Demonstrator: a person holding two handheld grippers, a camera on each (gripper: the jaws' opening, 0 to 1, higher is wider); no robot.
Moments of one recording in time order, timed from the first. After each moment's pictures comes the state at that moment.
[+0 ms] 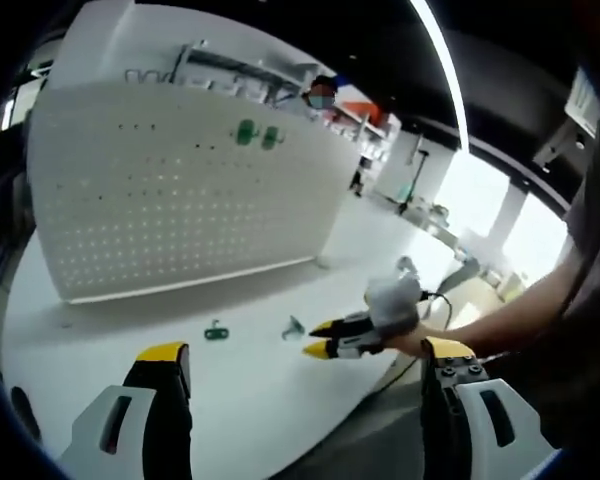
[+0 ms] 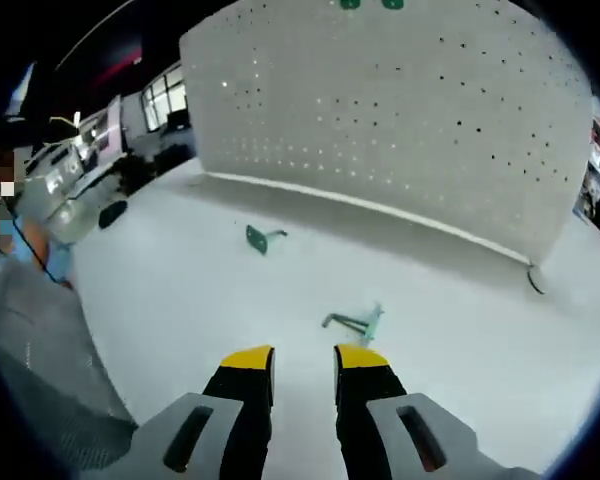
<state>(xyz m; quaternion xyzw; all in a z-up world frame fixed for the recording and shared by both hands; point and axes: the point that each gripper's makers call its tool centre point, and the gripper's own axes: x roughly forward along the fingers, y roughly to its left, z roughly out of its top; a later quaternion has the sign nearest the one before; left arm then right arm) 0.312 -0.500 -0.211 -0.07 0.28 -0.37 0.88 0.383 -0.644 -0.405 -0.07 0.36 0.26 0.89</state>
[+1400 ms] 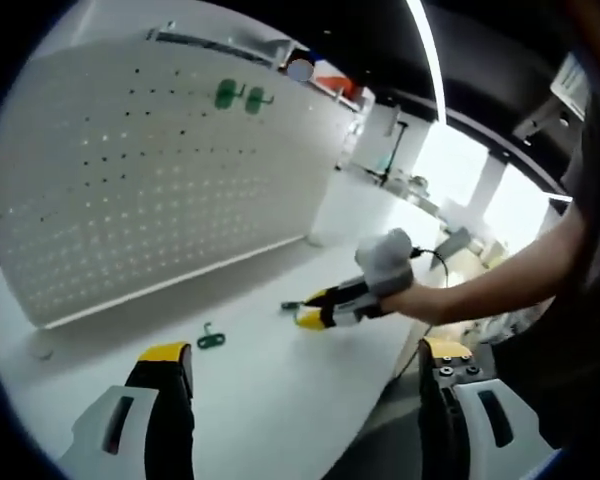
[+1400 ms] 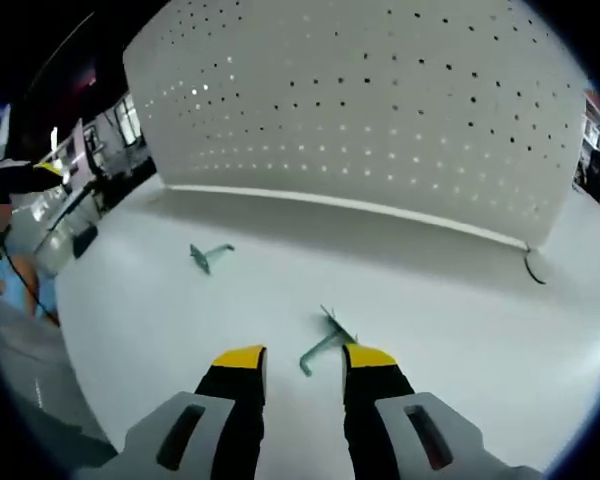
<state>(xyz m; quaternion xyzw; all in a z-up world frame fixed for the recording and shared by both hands) 0.349 -0.526 -0.259 -0.01 0.31 -0.43 0.85 0.415 -0.671 -0.404 -0.03 0.37 0.23 0.90</state>
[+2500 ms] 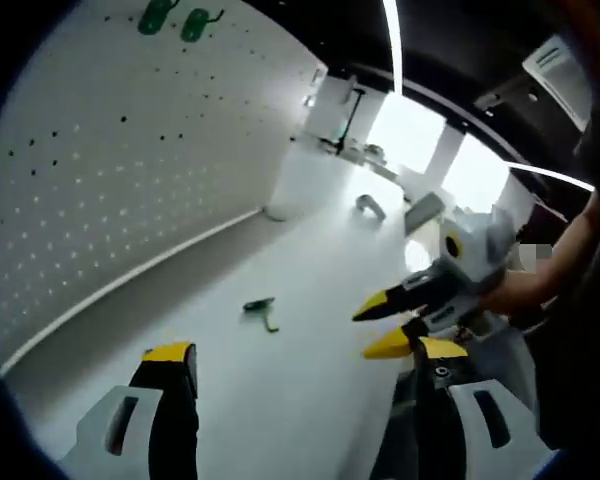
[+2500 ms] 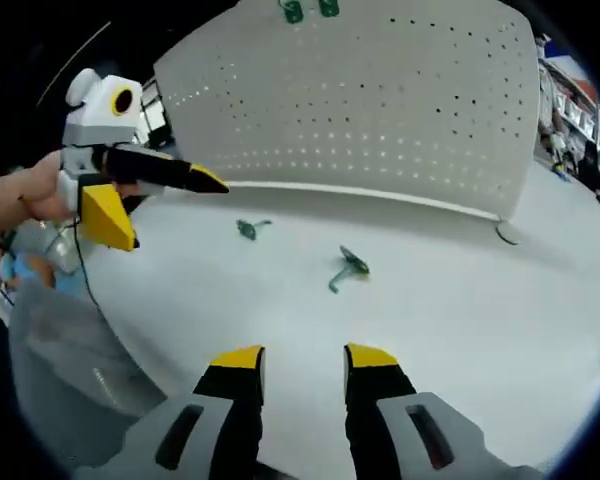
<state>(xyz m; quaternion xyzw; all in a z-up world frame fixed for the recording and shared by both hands) 0.375 -0.608 -0.318 0.01 0.34 -0.53 0.78 0.319 -0.684 -0.371 -0.02 0.37 0.24 0.90</state>
